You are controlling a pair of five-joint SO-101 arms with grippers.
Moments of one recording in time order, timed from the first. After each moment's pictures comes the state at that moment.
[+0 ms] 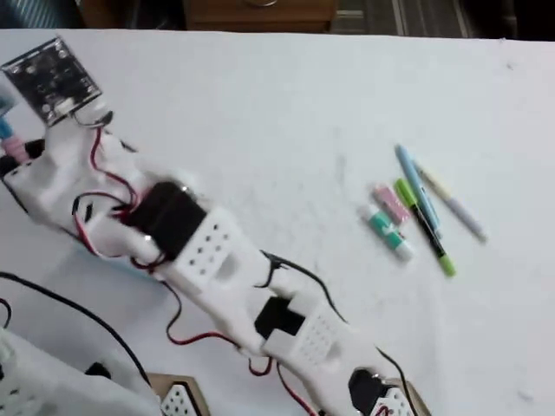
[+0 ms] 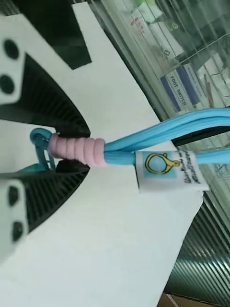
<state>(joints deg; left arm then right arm) -58.4 -44.7 -10.0 102.4 17.7 -63.5 35.4 -84.7 77.7 -13.5</state>
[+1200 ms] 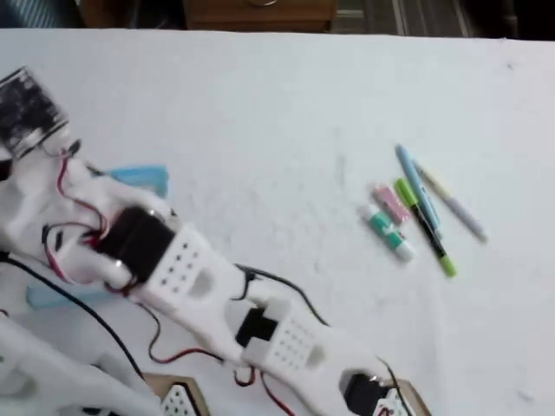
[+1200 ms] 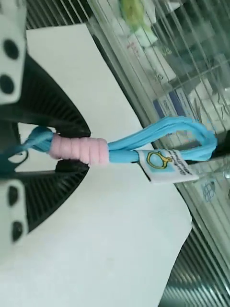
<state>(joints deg) -60.6 -44.4 7.0 101.1 3.6 -68.9 44.2 -89.8 71.9 -14.0</state>
